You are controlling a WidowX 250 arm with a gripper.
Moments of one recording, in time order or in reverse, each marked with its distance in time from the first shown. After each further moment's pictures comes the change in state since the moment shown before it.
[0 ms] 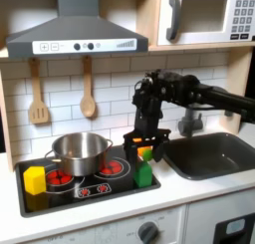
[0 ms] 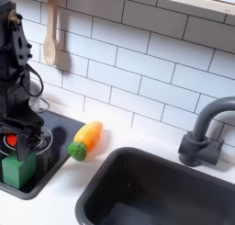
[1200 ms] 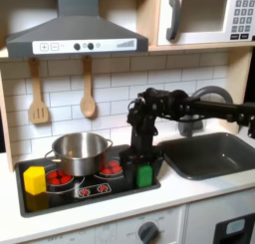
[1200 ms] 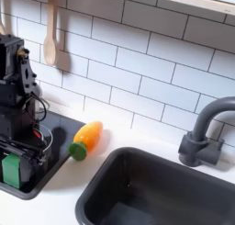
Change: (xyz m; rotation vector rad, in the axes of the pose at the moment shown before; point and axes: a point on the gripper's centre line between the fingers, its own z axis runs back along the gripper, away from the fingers) arm 0.003 -0.001 -0.044 -0.018 0.056 -0.054
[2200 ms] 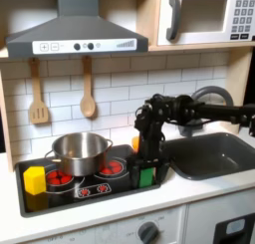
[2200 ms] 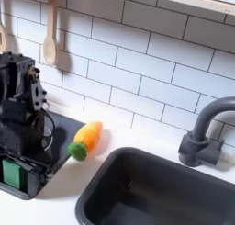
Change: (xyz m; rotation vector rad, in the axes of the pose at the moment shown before) arm -0.001 -0.015 -0.013 0.008 -0.005 -0.052
